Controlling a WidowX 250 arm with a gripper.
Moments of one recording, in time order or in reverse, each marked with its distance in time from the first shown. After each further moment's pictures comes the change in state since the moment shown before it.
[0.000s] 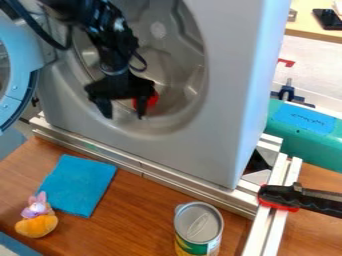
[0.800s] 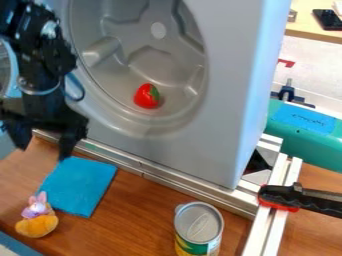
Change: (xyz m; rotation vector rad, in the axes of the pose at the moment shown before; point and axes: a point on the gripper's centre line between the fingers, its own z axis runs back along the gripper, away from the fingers) arm -0.101 0.086 0.067 0.209 0.186 -0.216
